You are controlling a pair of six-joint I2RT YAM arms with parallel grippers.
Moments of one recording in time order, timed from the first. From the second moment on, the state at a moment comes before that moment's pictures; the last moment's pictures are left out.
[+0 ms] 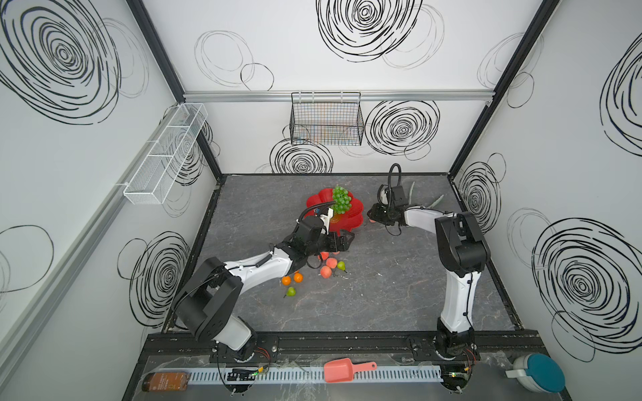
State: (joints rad) left arm -0.62 1.53 0.81 0.23 0.25 -0.66; right arm 0.22 2.02 1.28 -0.14 -0.21 0.55
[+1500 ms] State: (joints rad) left arm -0.32 1.43 0.68 0.24 0.28 -0.78; right arm 0.54 2.22 1.66 -0.37 0.07 0.44
